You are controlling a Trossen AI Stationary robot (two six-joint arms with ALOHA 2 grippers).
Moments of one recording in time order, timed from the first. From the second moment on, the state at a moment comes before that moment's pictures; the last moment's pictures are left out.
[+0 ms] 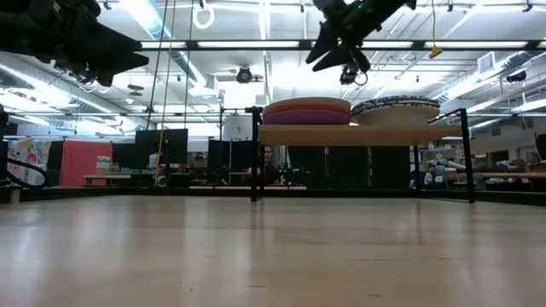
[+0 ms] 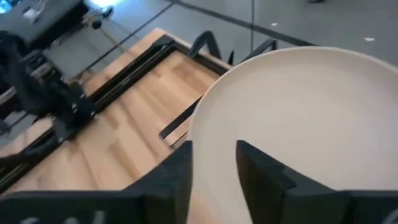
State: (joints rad) left arm 0.02 0.20 0.23 -0.07 -0.18 -0.09; right arm -0.38 1.38 1.27 -0.41 0.08 0.44
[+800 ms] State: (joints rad) left arm 0.02 0.07 0.01 0.13 -0.18 -0.09; right arm -0.05 1.06 1.27 -0.64 0.35 0.36
